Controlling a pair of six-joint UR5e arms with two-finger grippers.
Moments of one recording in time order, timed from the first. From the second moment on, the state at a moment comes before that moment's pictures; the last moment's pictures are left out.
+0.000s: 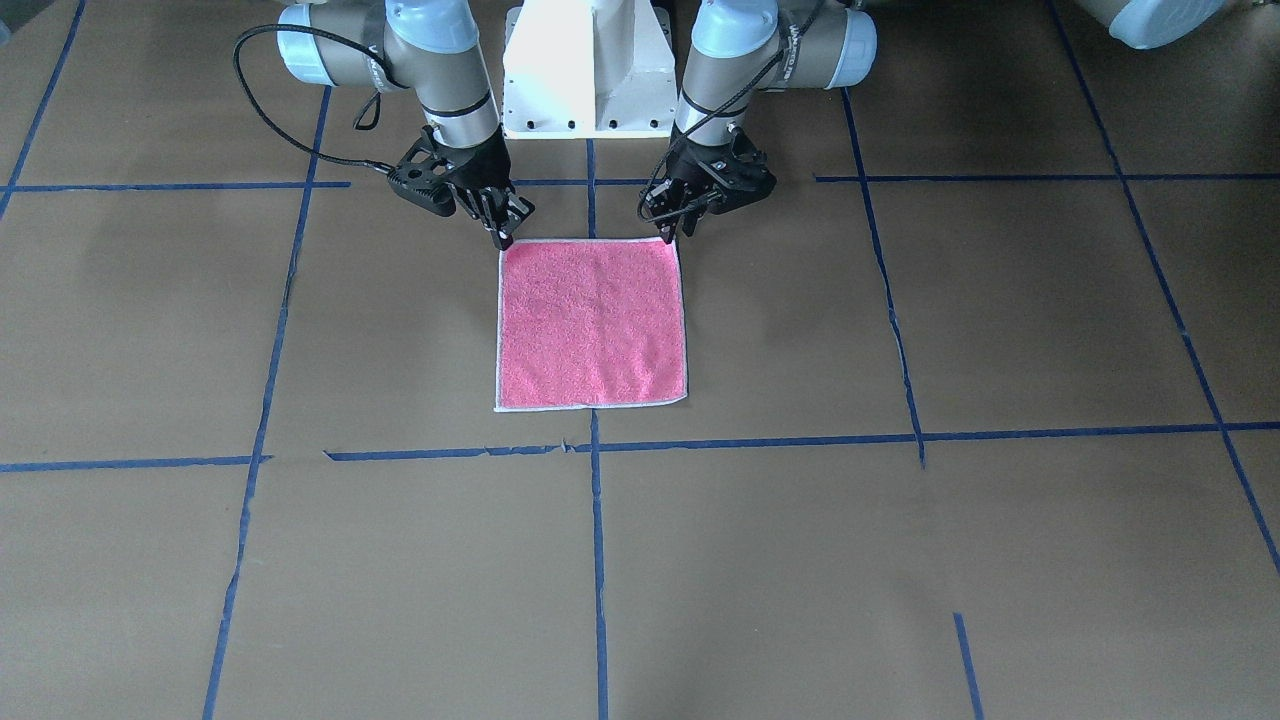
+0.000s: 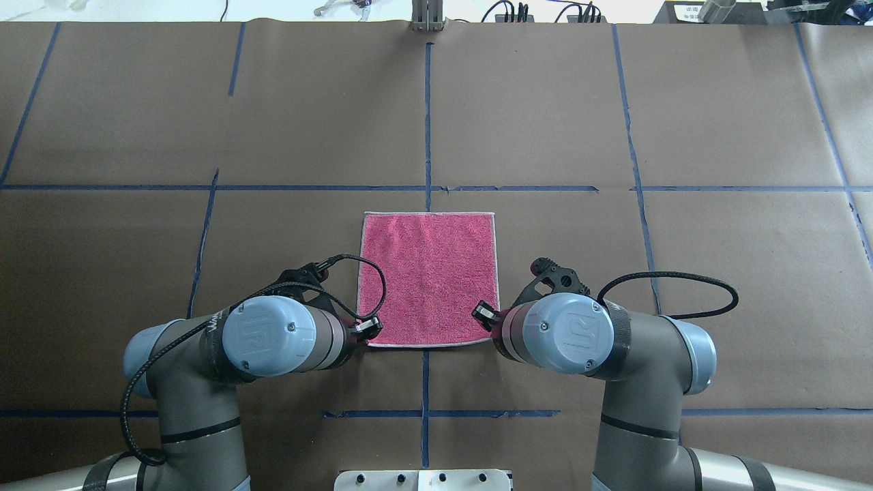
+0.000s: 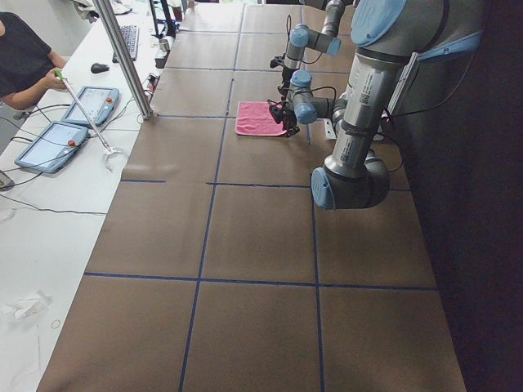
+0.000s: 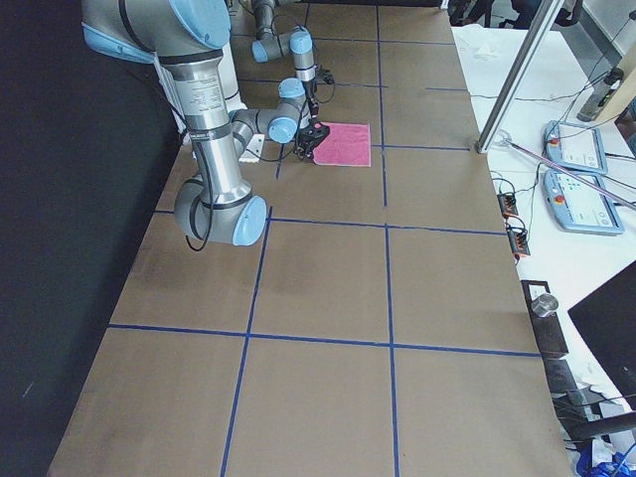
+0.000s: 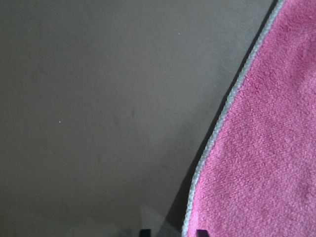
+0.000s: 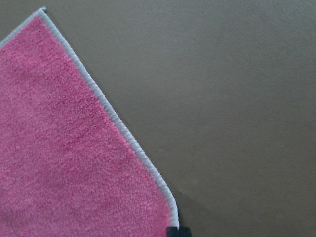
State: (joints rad) left arm -0.30 -2.03 -1.82 -1.79 -1.66 -1.87; right arm 0.29 -1.16 1.86 -1.40 1.62 2.02
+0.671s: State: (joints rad) left arm -0.30 -2.03 -1.82 -1.79 -1.66 -1.87; right arm 0.30 -1.16 1.86 -1.40 1.62 2.02
